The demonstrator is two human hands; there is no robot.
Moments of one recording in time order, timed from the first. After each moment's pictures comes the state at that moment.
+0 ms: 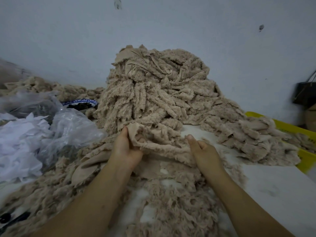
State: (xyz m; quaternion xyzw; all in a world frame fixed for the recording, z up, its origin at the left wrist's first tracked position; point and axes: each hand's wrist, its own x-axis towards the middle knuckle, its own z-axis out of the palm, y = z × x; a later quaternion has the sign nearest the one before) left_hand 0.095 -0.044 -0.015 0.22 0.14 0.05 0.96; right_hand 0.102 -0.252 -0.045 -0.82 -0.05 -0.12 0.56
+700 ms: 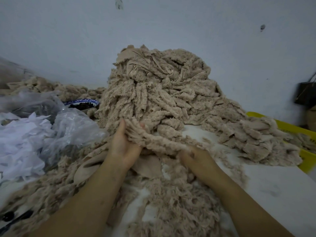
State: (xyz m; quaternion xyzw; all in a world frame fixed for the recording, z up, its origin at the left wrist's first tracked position) left_hand 0.096 -0.030 -0.019 0.26 0.04 0.03 0.96; right_hand 0.093 -0.251 -0.047 -0.89 -0.19 -0.05 0.42
